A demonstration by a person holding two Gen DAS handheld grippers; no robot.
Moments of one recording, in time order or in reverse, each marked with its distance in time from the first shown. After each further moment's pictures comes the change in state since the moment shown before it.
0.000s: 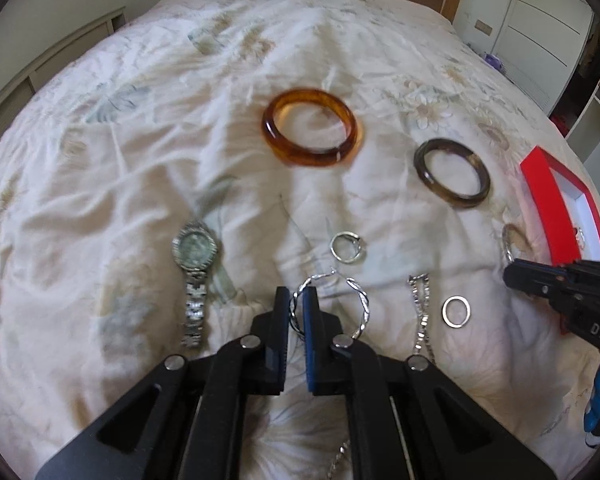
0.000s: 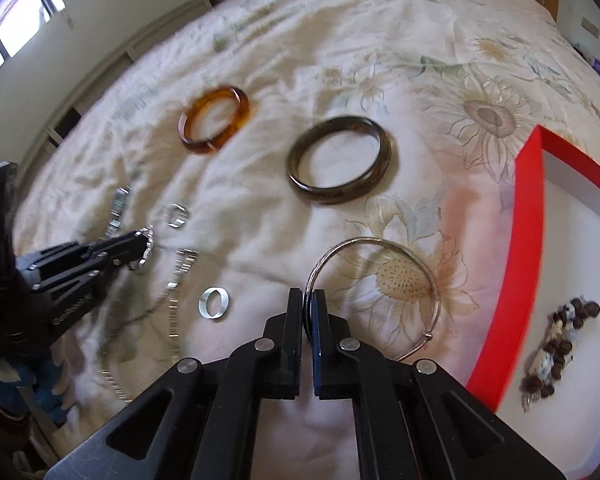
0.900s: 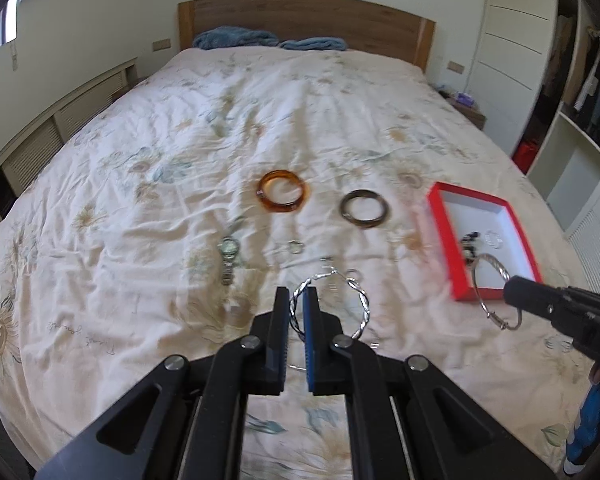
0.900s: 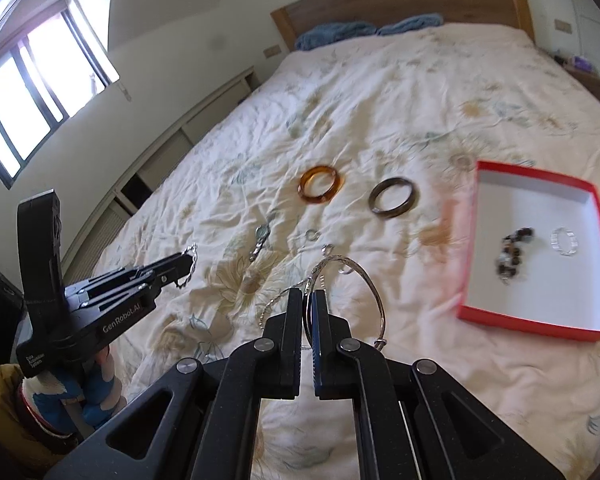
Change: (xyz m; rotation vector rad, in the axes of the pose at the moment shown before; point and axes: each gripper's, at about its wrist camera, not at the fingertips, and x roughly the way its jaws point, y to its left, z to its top) left arm -0.183 -0.038 -0.052 0.035 -0.188 -0.021; right arm -0.175 0.050 -0.086 0.069 -0.270 0.127
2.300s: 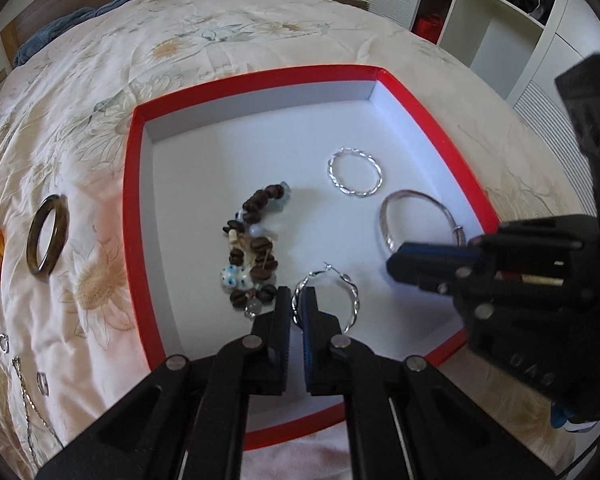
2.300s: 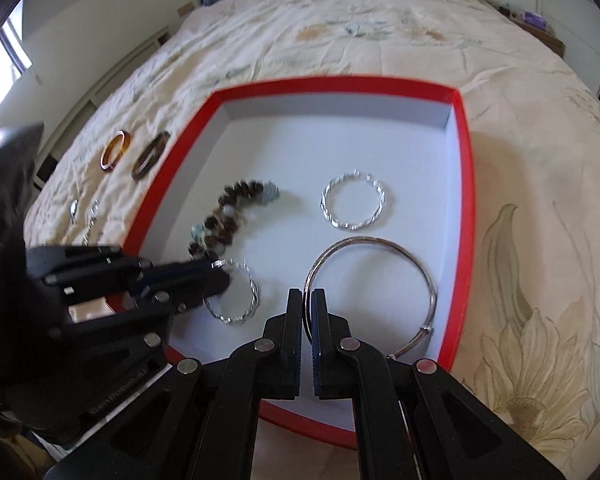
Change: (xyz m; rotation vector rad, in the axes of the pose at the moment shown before) left arm 0.210 -0.273 0.006 0.367 0.276 -0.244; right arm 0.062 -0.259 0.001 0.050 0.236 -0.204
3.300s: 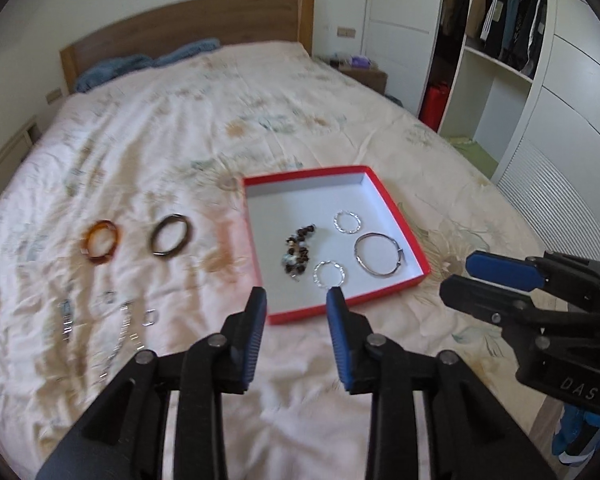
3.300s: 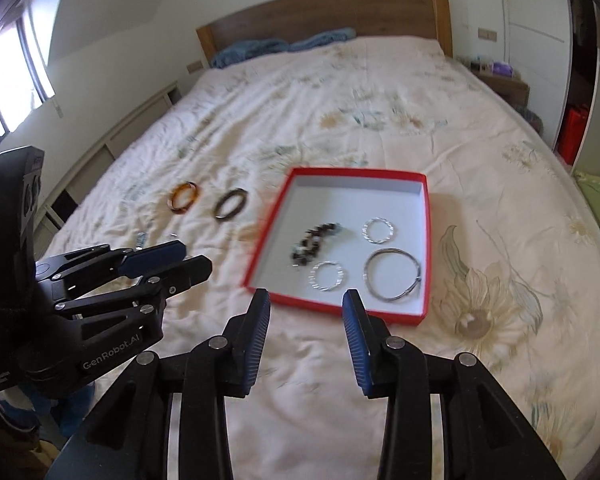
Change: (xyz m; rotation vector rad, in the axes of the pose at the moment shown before) left arm -0.195 -0.003 -0.060 -0.071 -0.249 0.103; right arm -0.177 0.101 -0.069 0.024 -0.281 -0.044
